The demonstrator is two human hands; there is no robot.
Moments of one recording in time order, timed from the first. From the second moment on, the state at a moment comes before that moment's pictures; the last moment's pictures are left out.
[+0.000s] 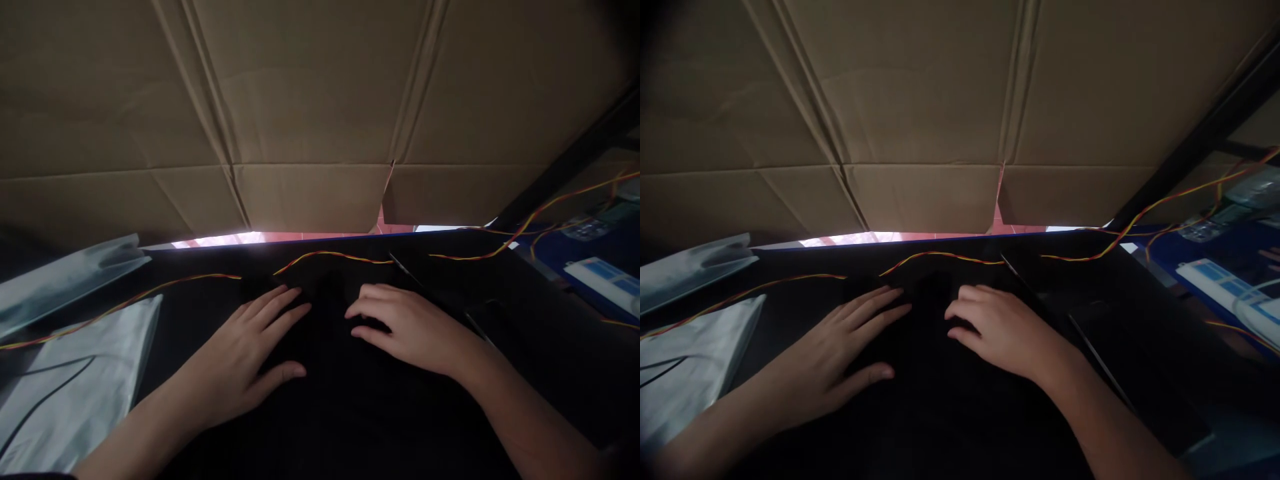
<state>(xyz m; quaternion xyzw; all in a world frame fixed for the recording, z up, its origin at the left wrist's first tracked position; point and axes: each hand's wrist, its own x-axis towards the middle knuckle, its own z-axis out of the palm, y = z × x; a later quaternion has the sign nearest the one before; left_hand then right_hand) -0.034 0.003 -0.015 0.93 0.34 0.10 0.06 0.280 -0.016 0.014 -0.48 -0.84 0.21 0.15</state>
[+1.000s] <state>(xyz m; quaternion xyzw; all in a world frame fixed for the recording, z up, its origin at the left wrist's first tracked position) -0.055 0.019 -0.023 0.92 0.38 0.10 0.03 0.367 -0.029 0.023 -0.67 -0.72 0.16 0.06</state>
